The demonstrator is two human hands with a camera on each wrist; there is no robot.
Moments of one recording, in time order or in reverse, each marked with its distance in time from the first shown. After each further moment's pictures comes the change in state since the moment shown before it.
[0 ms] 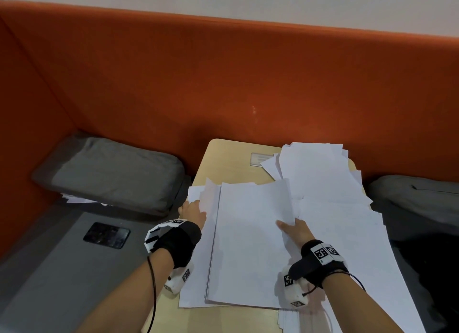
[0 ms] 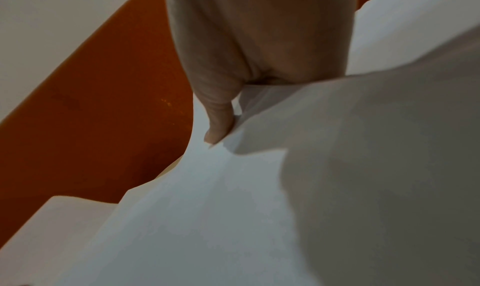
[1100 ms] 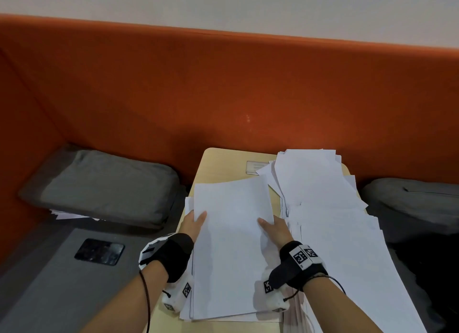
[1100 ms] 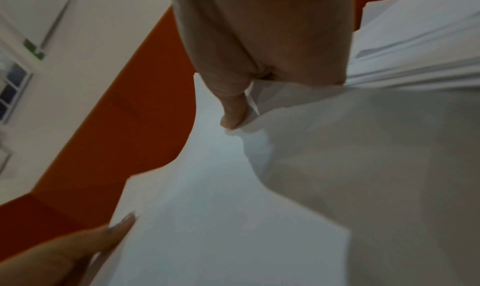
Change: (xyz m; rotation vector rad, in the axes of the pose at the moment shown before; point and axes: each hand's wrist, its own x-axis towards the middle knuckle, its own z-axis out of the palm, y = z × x) left_hand 0.006 -0.008 0.004 -0.804 -0.118 0.058; right_hand -0.012 -0.043 0.041 0.144 -0.004 -0.053
